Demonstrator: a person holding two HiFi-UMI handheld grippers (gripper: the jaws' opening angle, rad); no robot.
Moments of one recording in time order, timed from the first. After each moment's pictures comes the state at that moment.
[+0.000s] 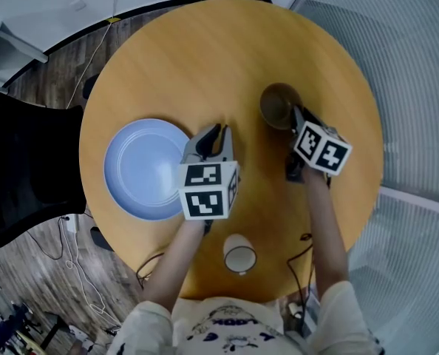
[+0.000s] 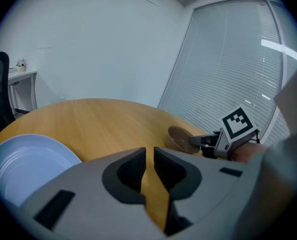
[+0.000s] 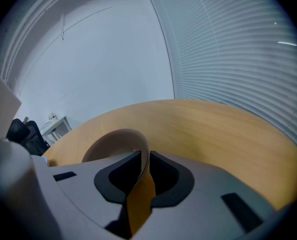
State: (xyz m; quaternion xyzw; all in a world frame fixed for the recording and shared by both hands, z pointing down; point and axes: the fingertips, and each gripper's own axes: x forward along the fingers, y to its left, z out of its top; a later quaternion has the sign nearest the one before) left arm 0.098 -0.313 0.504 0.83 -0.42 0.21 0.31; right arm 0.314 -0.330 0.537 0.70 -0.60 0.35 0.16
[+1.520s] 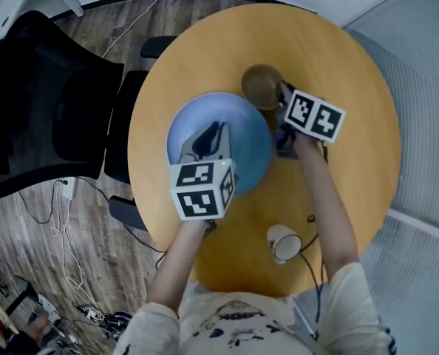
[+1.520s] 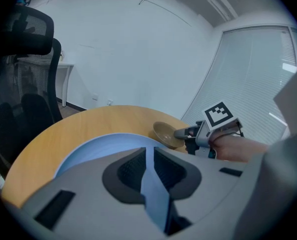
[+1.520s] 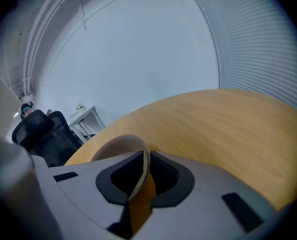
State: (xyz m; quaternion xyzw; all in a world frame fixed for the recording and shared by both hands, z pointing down) left arm -0.095 -0.295 0.515 0.76 -0.52 0.13 0.37; right arm 0.070 -0.415 0.547 0.59 -0.69 0.36 0.19
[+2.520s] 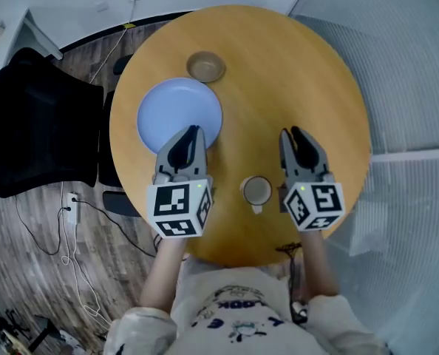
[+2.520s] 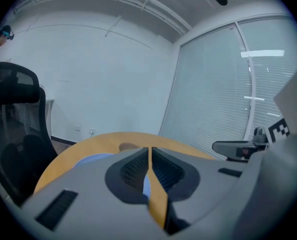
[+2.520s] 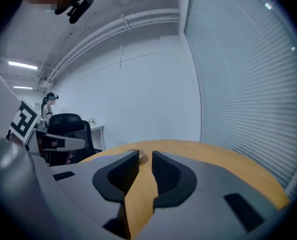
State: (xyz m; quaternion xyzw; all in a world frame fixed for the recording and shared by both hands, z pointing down) left arm -0.056 -0.175 0.391 0.85 -0.48 0.09 0.19; right arm 0.135 -0.134 0.373 0.65 -0.74 0.12 0.10
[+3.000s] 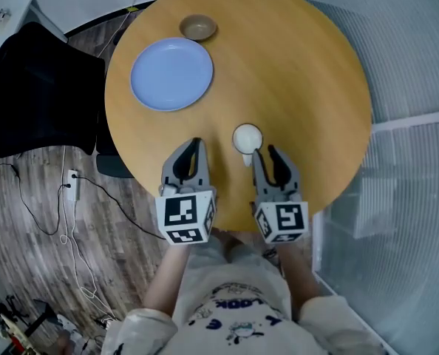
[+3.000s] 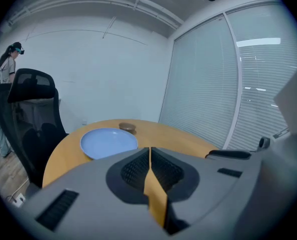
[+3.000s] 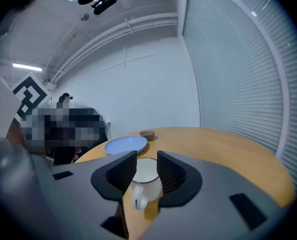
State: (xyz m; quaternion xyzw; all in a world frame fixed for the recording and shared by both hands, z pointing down) left arm -0.047 -0.021 0.446 0.84 -0.49 0.13 0.19; right arm 0.090 0.025 0.454 0.64 -0.75 0.12 0.10
